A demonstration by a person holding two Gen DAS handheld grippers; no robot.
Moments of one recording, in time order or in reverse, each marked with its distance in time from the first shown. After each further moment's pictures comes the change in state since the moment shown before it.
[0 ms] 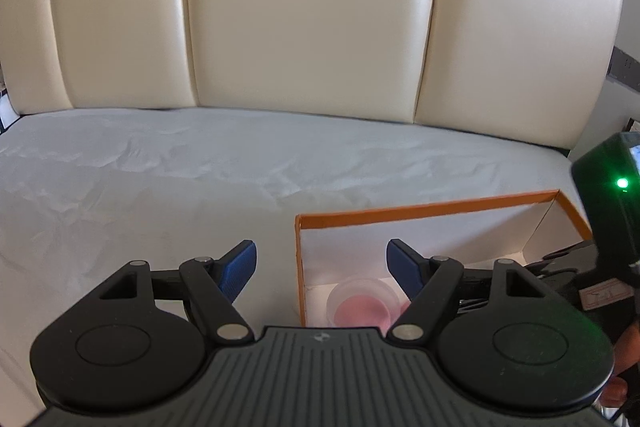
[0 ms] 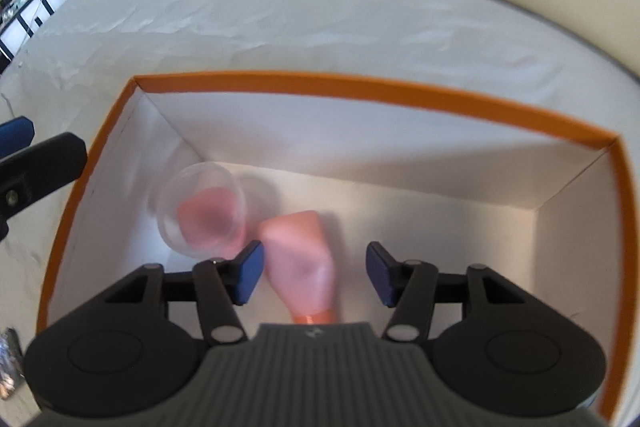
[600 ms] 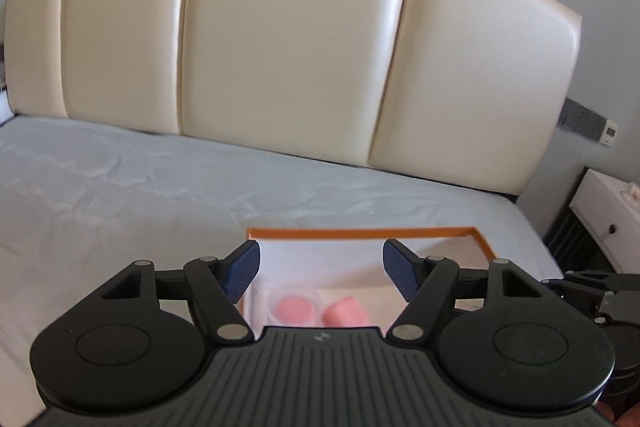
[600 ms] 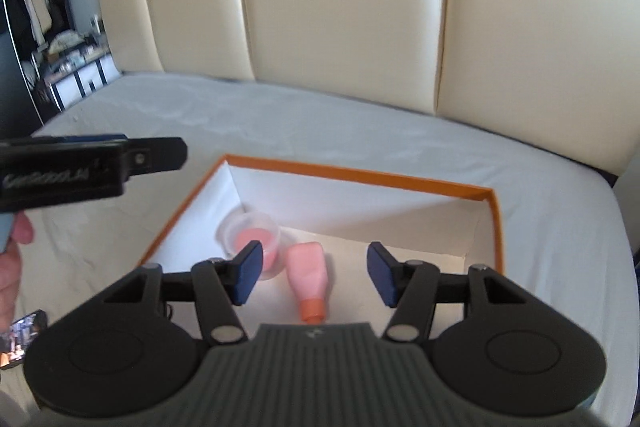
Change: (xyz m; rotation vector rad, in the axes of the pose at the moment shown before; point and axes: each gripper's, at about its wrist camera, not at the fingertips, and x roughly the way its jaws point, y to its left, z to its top) left arm -0.087 -0.027 -0.011 -0.082 -0.106 -0.096; right arm -0.145 -0.009 -0.091 -0.062 -0.419 0.056
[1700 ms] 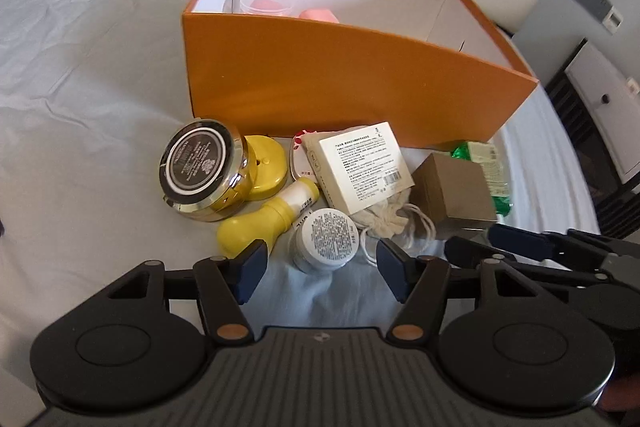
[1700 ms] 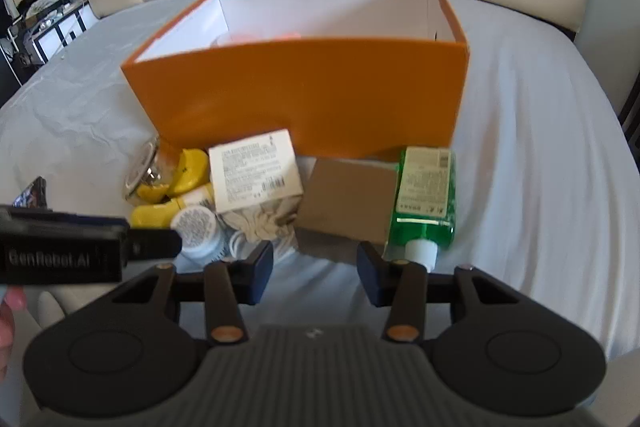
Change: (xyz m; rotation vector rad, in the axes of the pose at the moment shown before) left arm -0.021 -0.036 -0.175 -0.070 0.447 -0.005; right arm -0.050 0.007 -0.190 0.096 0.225 -0.072
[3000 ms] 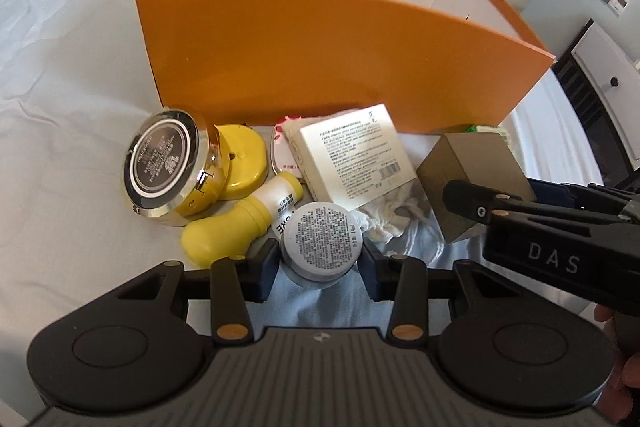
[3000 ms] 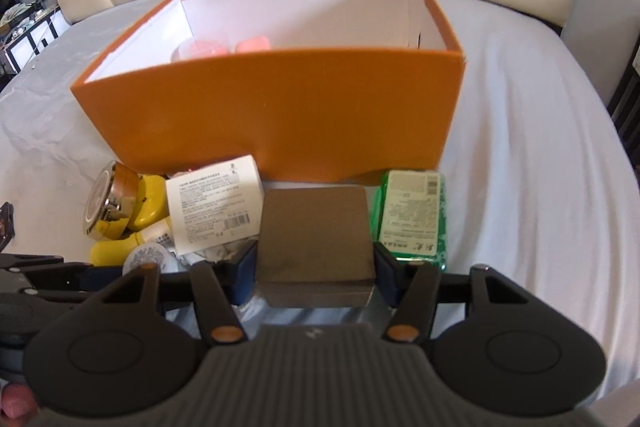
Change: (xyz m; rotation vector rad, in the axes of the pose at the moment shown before) left arm 0.025 -0.010 0.000 0.016 0.031 0.002; right arm 0.019 -0.001 0.031 0.027 -0.019 -0.066
